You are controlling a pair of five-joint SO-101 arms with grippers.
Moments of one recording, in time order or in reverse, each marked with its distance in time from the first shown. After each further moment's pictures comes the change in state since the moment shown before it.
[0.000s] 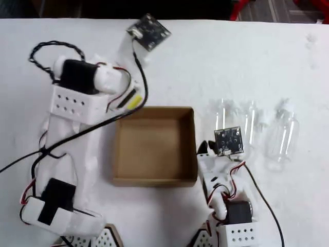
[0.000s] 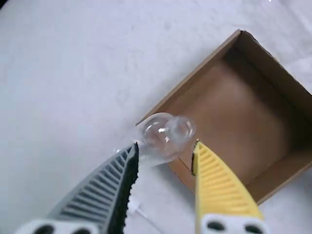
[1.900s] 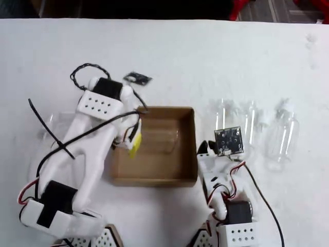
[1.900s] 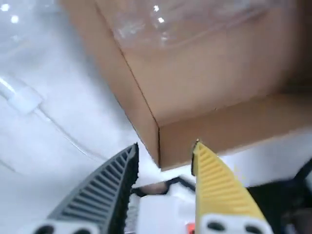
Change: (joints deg) left arm 0.6 -1.1 36.7 -0.7 25.4; right arm 0.0 0.0 0.0 0.0 0.0
